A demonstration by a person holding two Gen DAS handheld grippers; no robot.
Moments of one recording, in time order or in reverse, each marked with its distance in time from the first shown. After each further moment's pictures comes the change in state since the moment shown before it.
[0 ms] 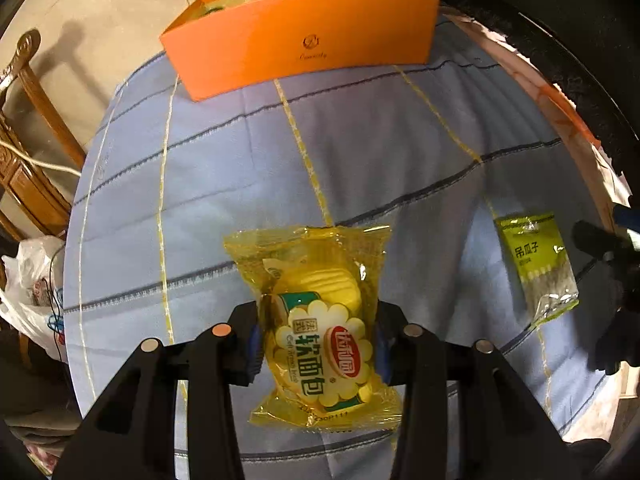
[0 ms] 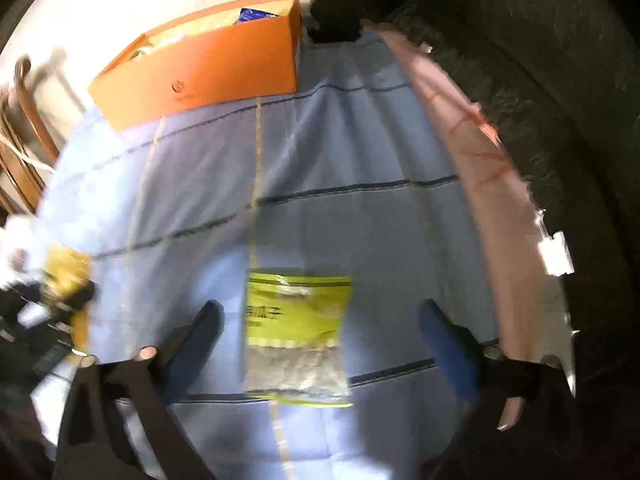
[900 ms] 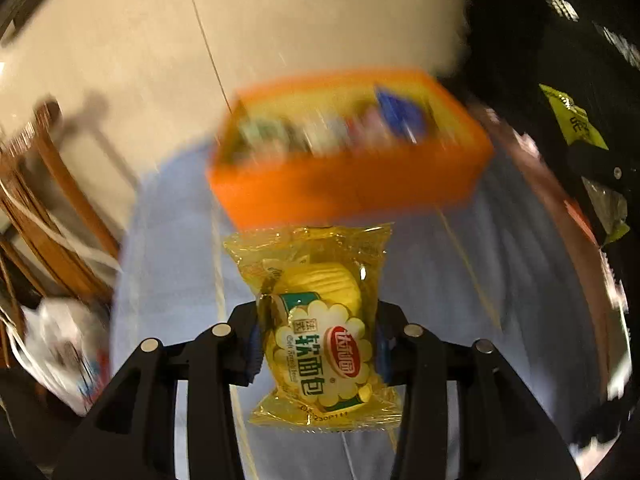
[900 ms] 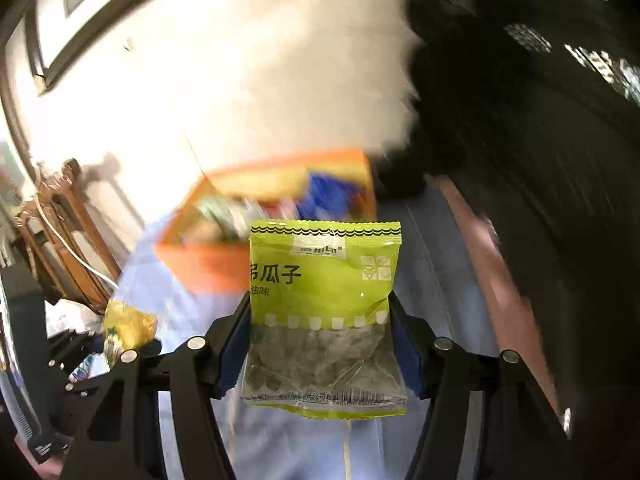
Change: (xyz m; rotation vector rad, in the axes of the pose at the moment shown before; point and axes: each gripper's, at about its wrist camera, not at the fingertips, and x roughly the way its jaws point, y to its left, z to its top) left arm -0.055 0.055 0.137 -0.045 -0.243 0.065; right arm -0.076 0.038 0.186 -0.002 -0.353 0.215
